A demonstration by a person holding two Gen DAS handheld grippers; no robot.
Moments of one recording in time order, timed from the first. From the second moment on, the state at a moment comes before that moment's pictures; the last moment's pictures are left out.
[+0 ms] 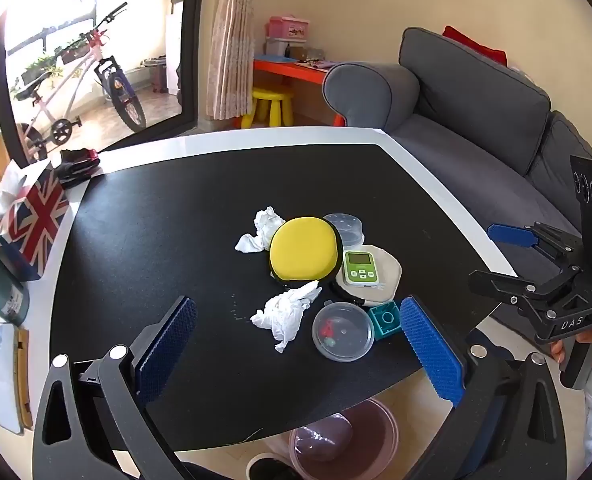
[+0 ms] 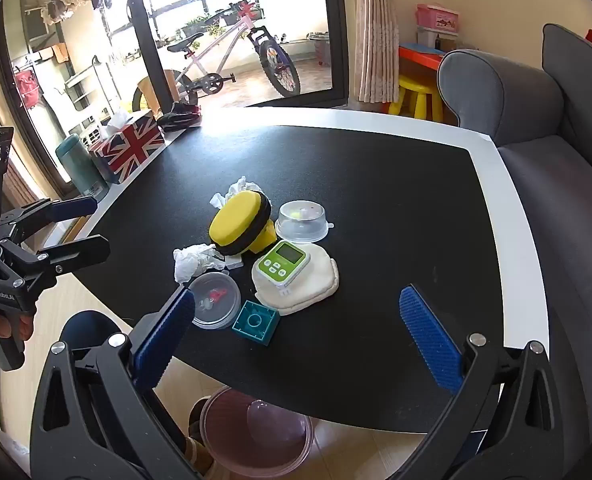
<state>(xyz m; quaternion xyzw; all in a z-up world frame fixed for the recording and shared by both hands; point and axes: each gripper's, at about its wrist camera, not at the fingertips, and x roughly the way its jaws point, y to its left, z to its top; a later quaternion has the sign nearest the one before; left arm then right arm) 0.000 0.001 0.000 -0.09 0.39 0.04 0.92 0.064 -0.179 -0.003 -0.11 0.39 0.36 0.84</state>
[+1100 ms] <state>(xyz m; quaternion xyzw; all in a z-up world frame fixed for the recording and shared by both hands) 0.000 0.004 -0.002 -0.09 0.39 0.04 0.91 0.064 -0.178 -0.005 -0.12 0.39 0.36 0.84</state>
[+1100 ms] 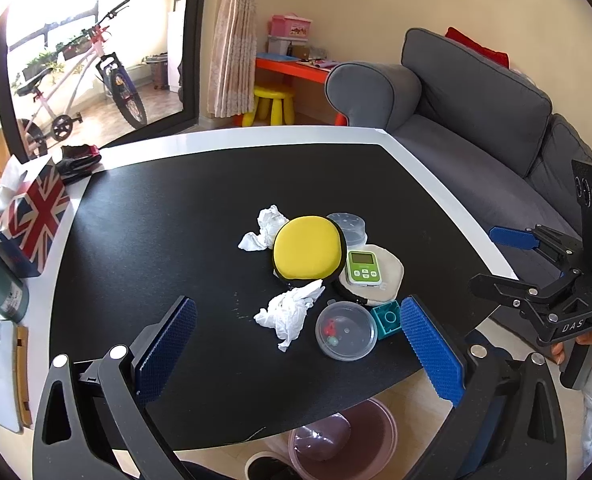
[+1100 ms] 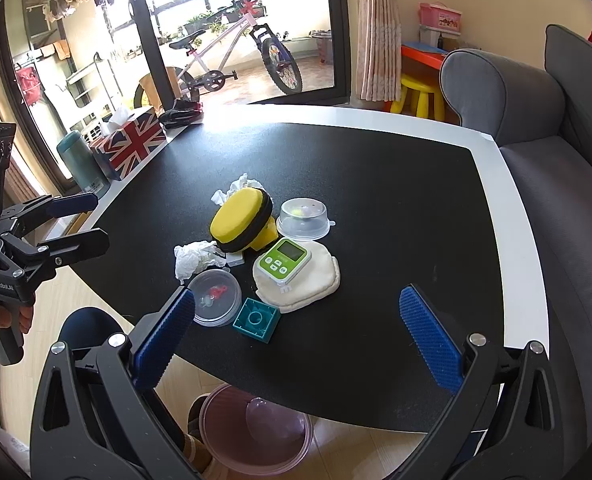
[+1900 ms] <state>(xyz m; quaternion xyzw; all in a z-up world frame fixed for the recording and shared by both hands) -0.001 0.001 -0.001 -0.08 0.39 0.03 0.92 0.063 -0.178 -0.007 -0.12 0.39 0.36 0.84</state>
